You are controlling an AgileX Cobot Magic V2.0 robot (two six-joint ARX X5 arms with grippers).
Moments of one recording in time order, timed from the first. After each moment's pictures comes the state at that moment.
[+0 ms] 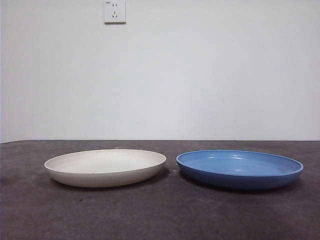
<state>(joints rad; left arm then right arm) 0.04 0.44 0.56 -0.45 0.34 -0.33 -0.08 0.33 0.59 -0.42 -0.24 0.26</state>
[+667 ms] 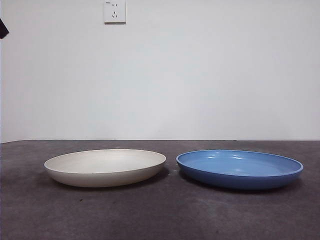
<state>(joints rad) -0.10 0.82 0.88 -0.80 0.54 -0.12 0.05 0.83 0.99 -0.95 -0.50 0.03</state>
